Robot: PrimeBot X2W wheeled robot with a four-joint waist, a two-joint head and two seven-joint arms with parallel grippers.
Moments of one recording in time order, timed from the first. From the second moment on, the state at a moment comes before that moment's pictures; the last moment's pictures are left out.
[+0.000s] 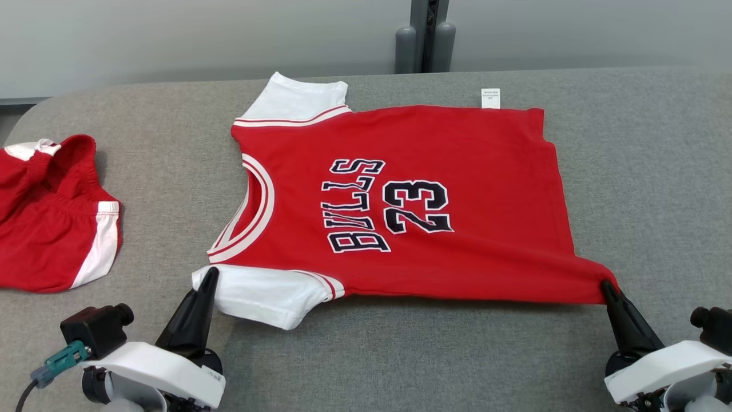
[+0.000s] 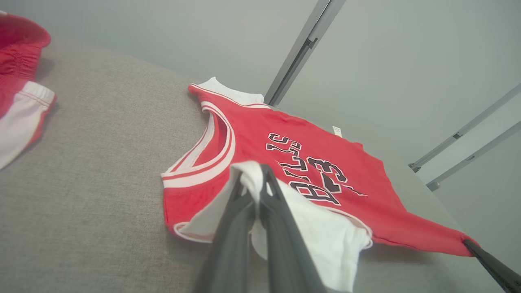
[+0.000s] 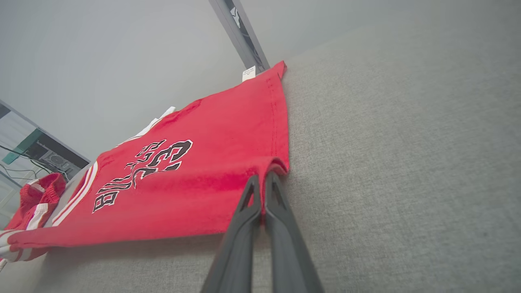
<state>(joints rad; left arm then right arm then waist) -0.13 0.52 -0.58 0.01 -1.11 0.13 -0.26 -0.11 -0.38 0.36 0.31 0.91 0.13 -0.26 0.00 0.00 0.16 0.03</state>
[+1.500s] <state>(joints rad) -0.43 0.40 -0.50 0.33 -1.05 0.03 -0.26 -0.20 -0.46 0.54 0.21 1.22 0.13 0.02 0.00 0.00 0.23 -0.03</state>
